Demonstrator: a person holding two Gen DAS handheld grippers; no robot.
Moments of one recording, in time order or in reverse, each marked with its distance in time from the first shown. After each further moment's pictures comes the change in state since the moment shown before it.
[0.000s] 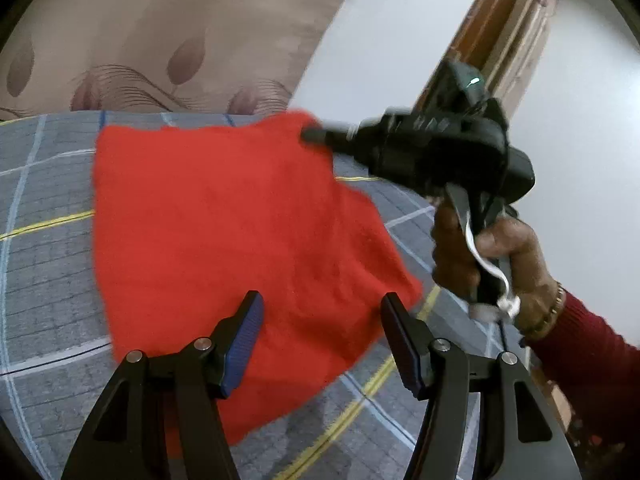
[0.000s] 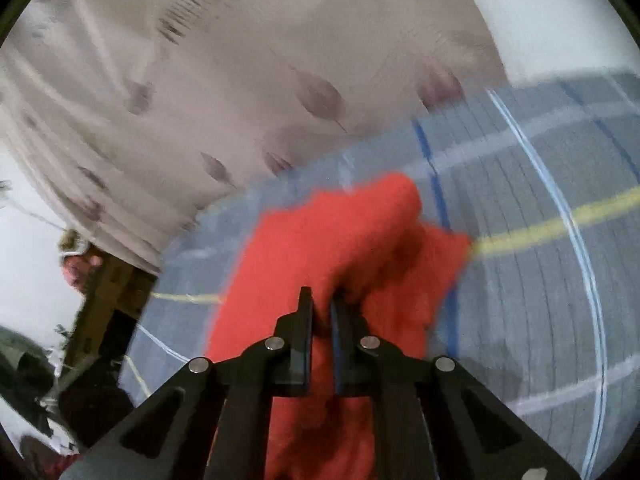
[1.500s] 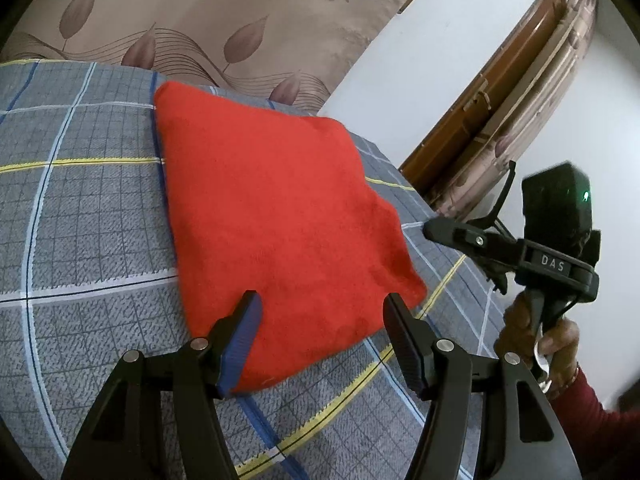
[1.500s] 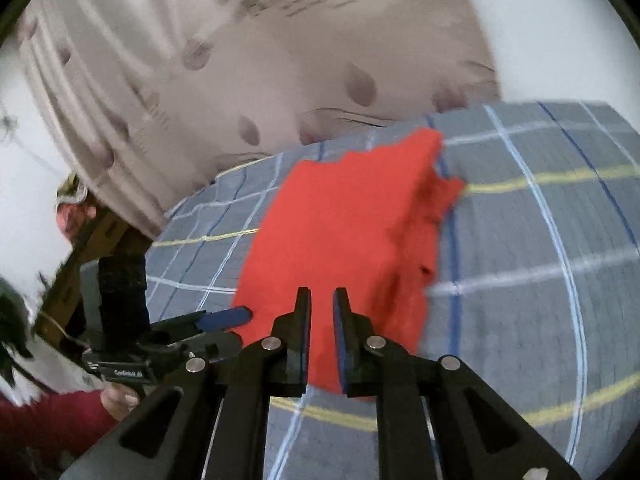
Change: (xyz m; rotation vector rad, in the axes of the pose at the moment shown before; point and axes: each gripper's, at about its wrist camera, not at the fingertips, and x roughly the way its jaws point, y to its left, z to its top) left arm -0.028 0.031 -0.018 -0.163 -0.005 0.007; right arm -0.041 0.055 -0.080 -0.126 0.084 -0.128
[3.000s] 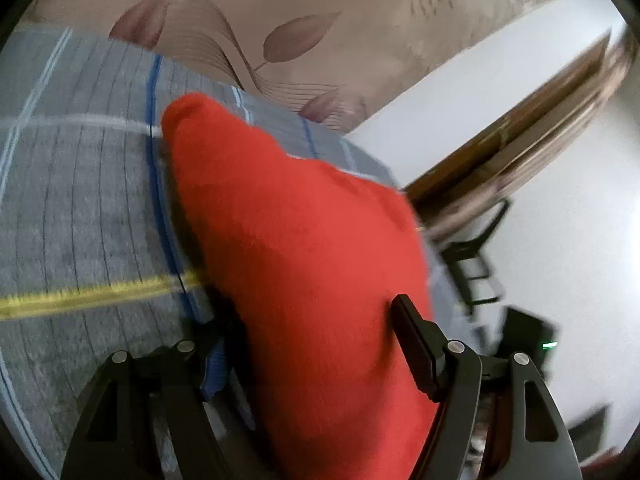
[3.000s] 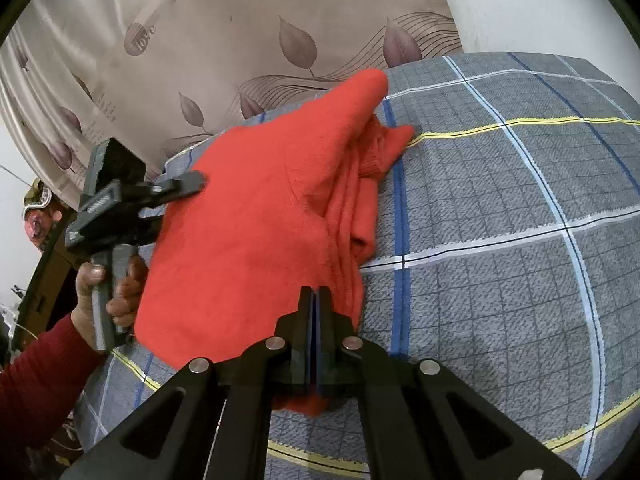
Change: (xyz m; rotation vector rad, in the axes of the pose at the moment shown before) left arm 0.072 0.085 0.103 -0.115 0.067 -0.079; right arm 0.039 -0.062 -0.019 0.093 0.049 -0.089
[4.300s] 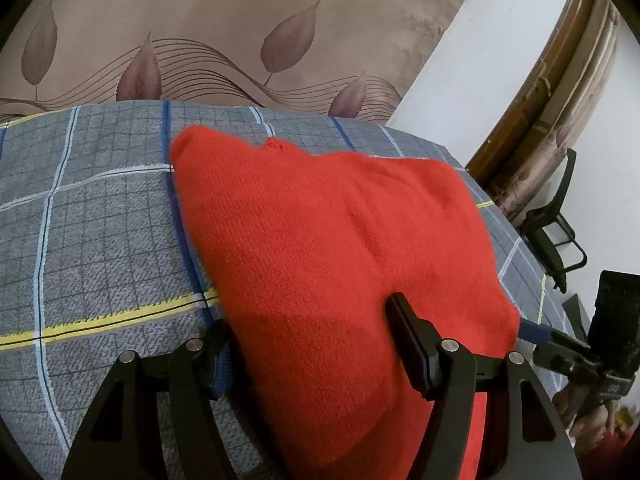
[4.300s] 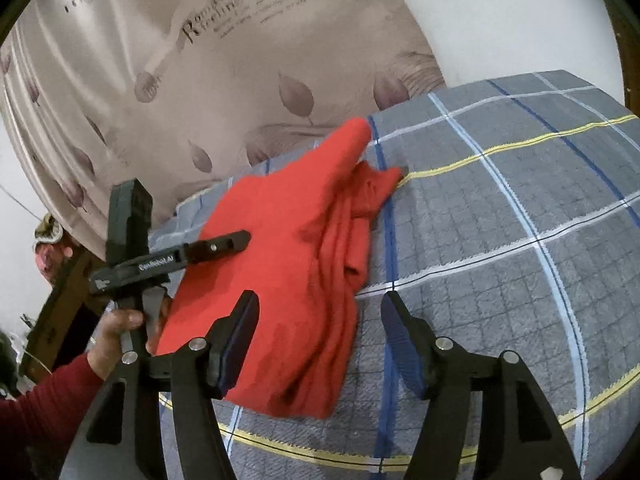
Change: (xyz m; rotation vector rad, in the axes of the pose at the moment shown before) left arm 0.014 -0.024 -0.009 0.173 -0.018 0.284; right arm -0.023 -0.001 -0.004 0.042 -0.148 0.028
